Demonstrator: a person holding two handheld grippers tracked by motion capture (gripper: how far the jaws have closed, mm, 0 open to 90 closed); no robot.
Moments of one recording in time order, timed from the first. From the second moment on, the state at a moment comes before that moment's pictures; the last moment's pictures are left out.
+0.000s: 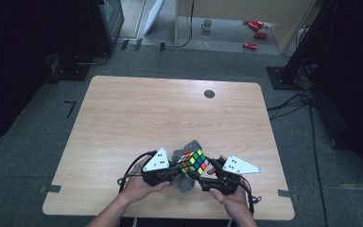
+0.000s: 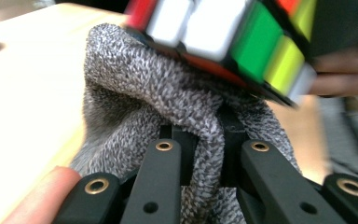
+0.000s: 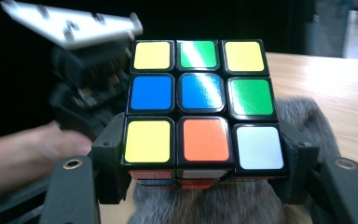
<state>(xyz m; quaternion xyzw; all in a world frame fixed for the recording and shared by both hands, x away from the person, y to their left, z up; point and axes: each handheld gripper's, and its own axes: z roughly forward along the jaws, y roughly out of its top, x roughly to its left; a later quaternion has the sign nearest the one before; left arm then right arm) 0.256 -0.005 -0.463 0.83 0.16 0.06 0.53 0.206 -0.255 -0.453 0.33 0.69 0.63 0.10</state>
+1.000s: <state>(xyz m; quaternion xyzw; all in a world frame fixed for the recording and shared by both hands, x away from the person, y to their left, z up) 0.250 -0.004 -0.453 0.83 0.13 0.03 0.54 0.215 -0.268 -0.457 0.39 0.66 0.64 0.11</state>
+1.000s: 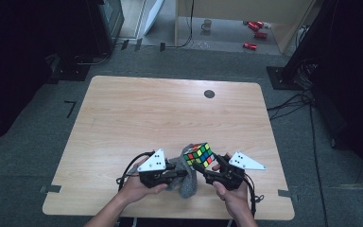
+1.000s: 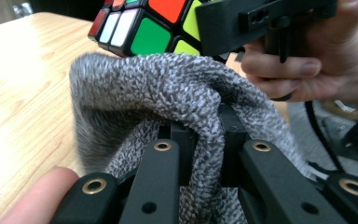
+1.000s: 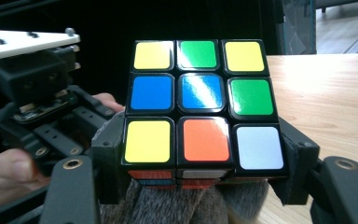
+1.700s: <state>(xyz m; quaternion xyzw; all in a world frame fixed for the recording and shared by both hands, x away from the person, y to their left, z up) 0.254 -0.001 -0.453 0.82 0.16 -0.01 0.55 0.217 -0.266 -0.459 0.38 0.66 0.64 0.10</state>
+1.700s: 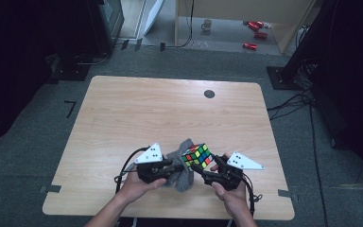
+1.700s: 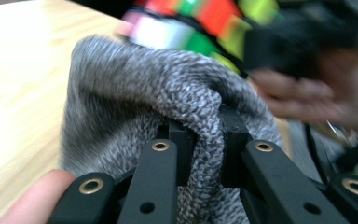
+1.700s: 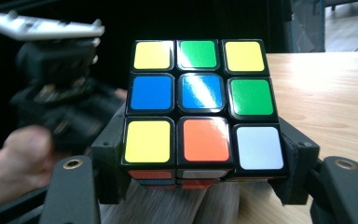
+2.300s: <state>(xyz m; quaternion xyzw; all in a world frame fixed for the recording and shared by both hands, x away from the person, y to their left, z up) 0.258 0.000 -0.450 0.80 0.24 0.01 0.55 0.217 -0.272 -0.464 0.40 0.65 0.64 0.09</state>
